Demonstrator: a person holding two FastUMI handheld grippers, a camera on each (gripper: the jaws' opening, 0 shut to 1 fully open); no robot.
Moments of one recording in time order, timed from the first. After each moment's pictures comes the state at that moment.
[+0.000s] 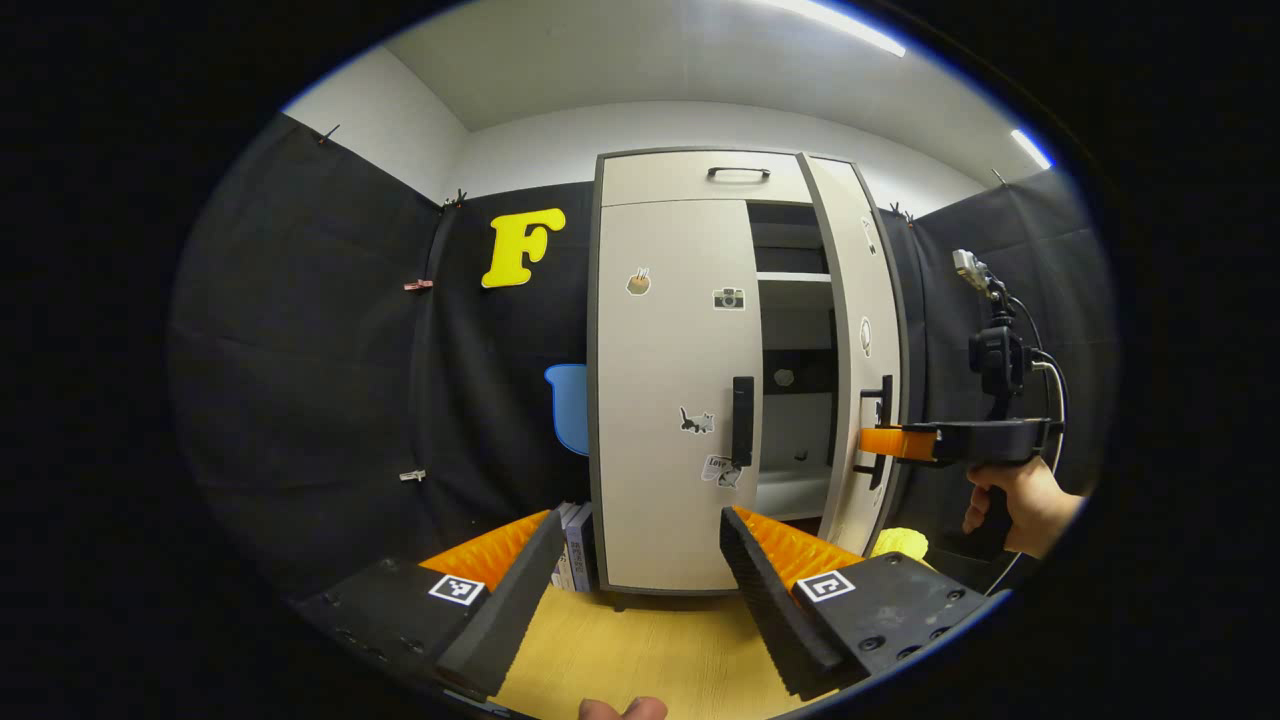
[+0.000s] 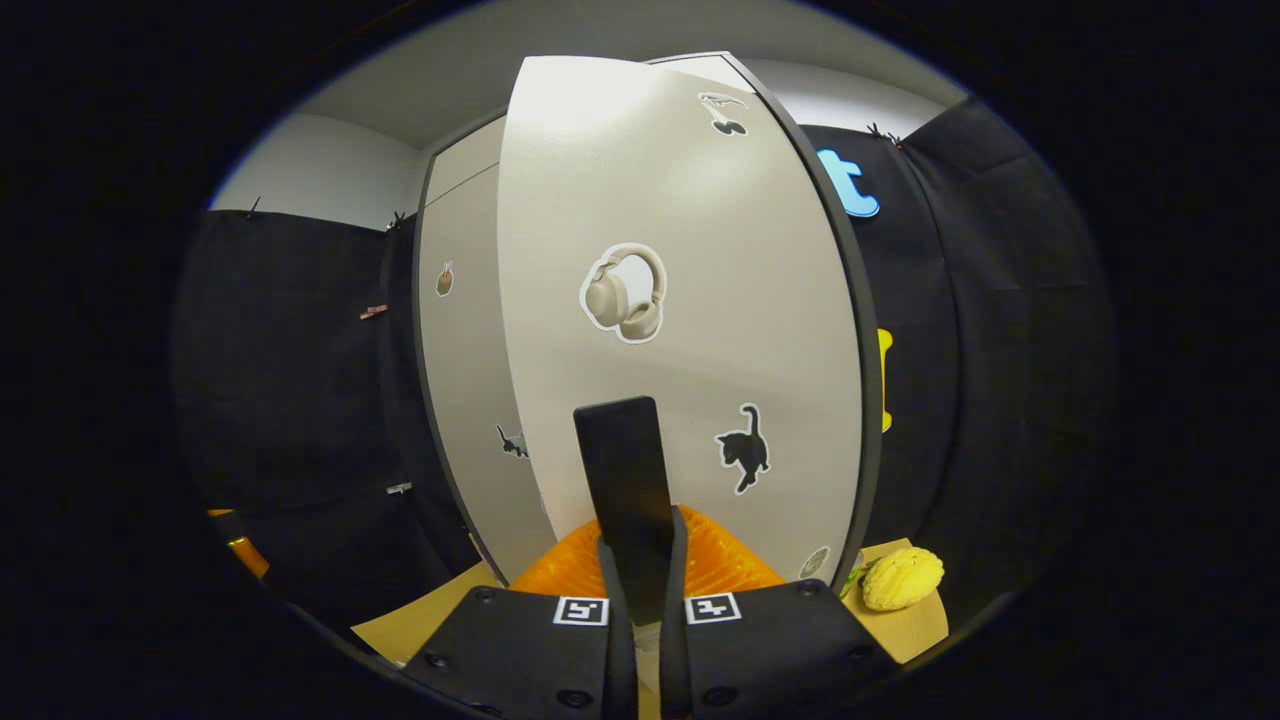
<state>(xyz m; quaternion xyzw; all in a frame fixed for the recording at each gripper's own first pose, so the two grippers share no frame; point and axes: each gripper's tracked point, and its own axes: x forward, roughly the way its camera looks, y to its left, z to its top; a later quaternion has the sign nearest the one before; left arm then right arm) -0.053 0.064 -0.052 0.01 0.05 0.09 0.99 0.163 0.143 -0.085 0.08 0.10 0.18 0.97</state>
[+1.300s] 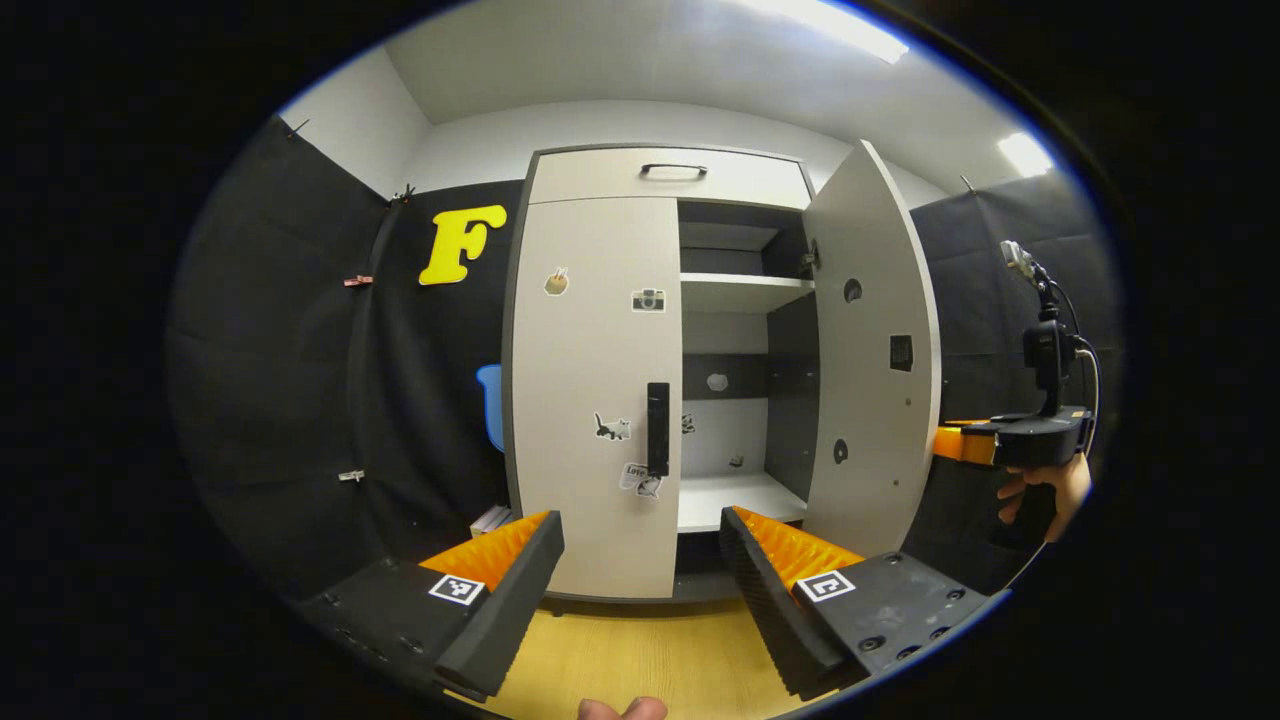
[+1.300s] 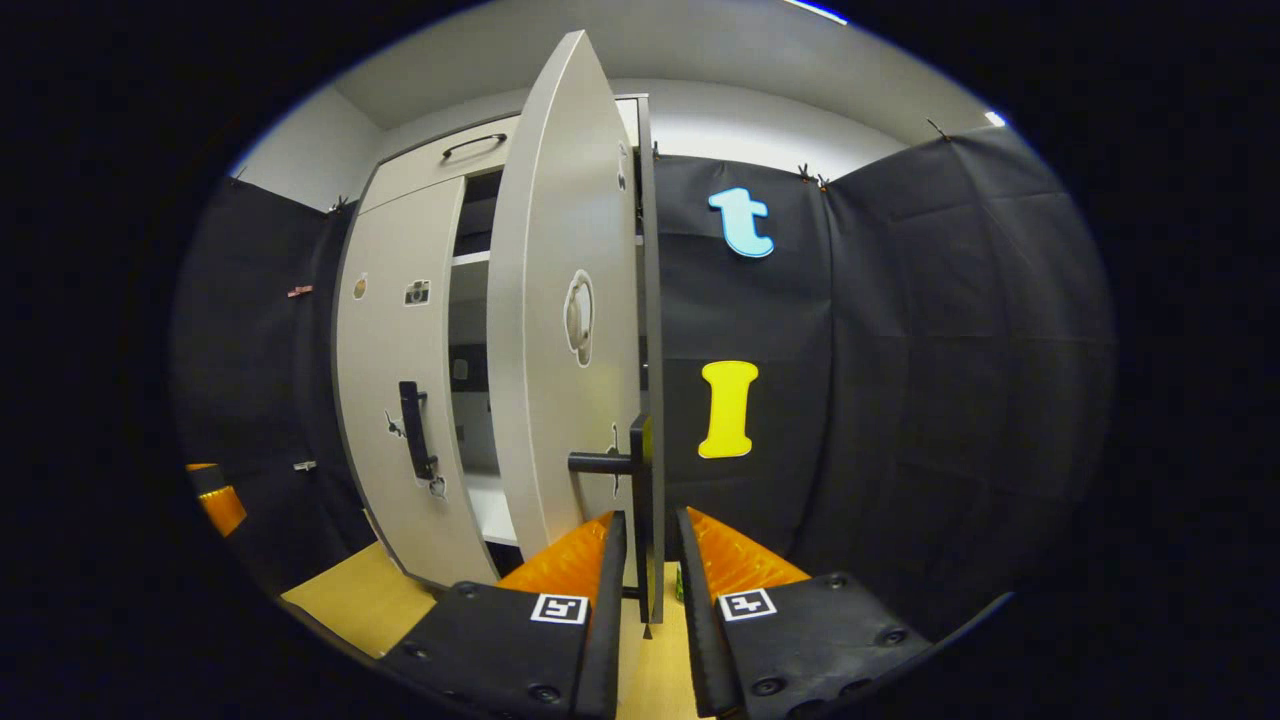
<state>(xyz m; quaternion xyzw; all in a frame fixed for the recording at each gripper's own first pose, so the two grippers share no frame) -0.020 -0.014 -0.049 0.00 0.05 0.01 1.00 0.152 0.027 -0.071 0.02 0.08 0.03 1.00</state>
